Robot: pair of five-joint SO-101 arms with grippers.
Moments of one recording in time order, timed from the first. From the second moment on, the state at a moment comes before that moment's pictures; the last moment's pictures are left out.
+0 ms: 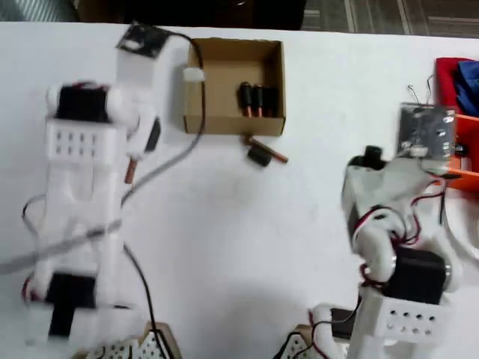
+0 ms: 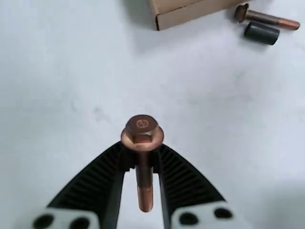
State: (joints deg) left arm -1.3 -12.4 -13.2 100.0 -9.6; right arm 2.6 -59.8 29.5 76.7 5.7
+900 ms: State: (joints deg) left arm 3.8 -81.0 50.6 37.8 15.6; right arm -18.9 -94.5 68.7 40.5 5.7
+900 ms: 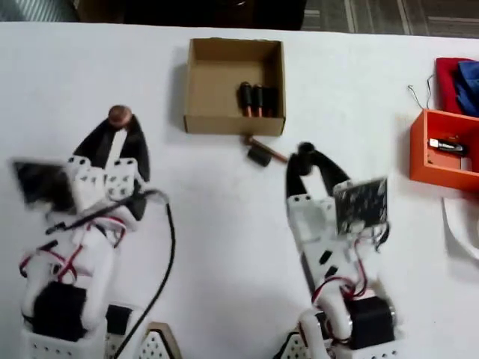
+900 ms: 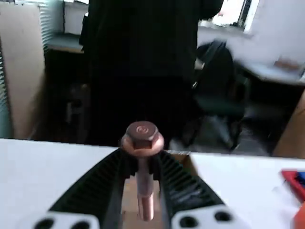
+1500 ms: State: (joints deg) left arm 25.1 -54.4 31.3 30.6 21.1; right arm -27.3 -101.5 83.8 21.5 5.7
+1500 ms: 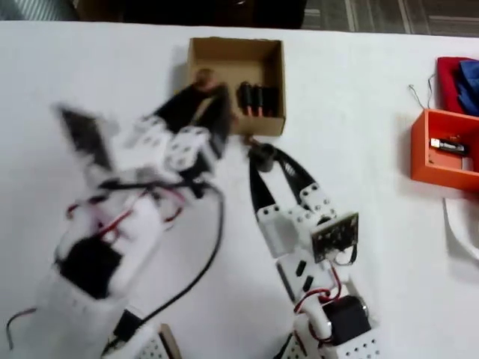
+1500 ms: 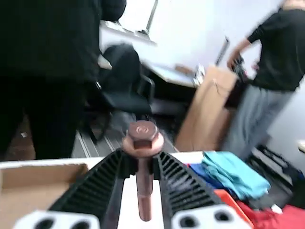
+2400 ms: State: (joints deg) left arm 31.3 -48.0 28.7 39.9 12.9; right arm -27.3 -101.4 85.8 21.5 5.7
